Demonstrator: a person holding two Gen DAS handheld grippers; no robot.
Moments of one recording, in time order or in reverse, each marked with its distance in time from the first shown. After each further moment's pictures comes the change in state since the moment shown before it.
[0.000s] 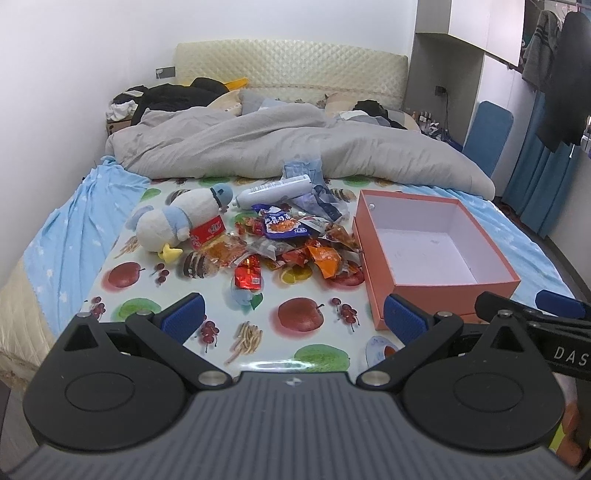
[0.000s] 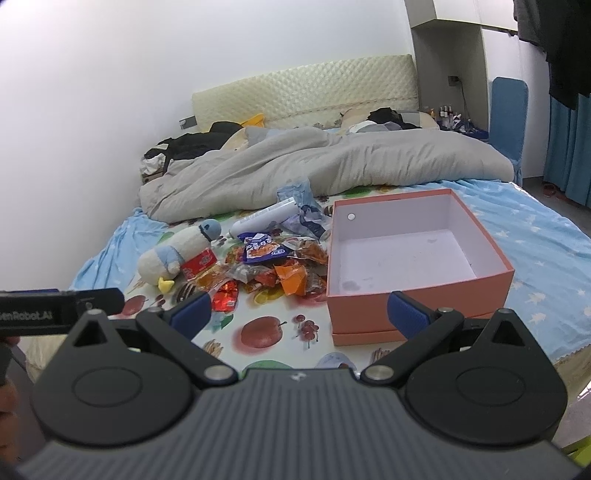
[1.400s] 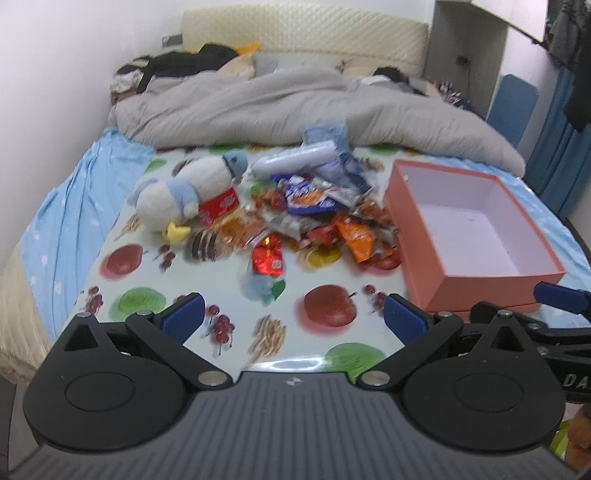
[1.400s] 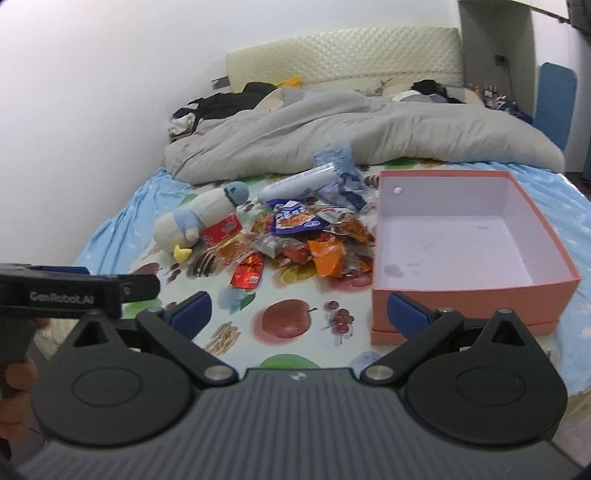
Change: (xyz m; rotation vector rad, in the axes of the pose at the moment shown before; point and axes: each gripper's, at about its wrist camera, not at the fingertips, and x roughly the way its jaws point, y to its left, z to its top) left arm 0.105 0.032 0.017 -0.011 0.136 0.054; right arm 0.088 0.020 0.003 -0.066 0.128 0.109
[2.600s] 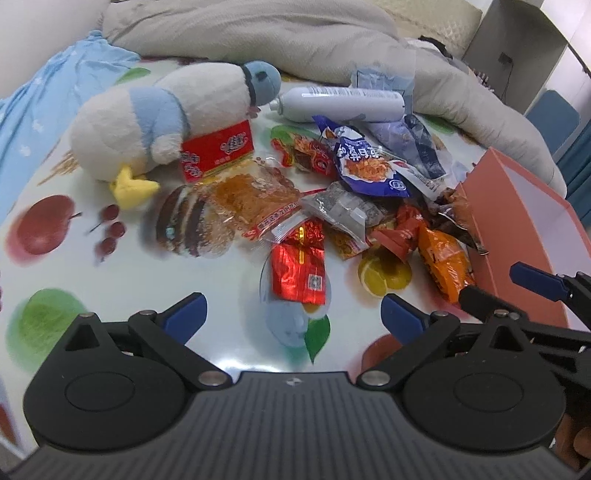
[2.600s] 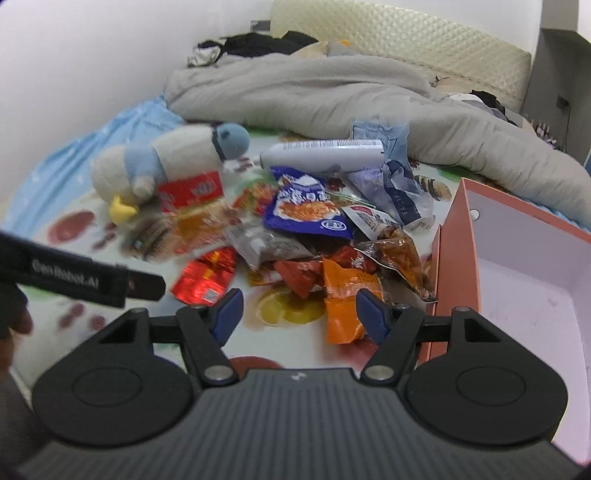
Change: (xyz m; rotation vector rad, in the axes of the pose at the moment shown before) left arm 0.267 0.091 0.036 -0.173 0.164 -0.101; right arm 0.231 0.027 0.024 -0.311 0.100 -0.059
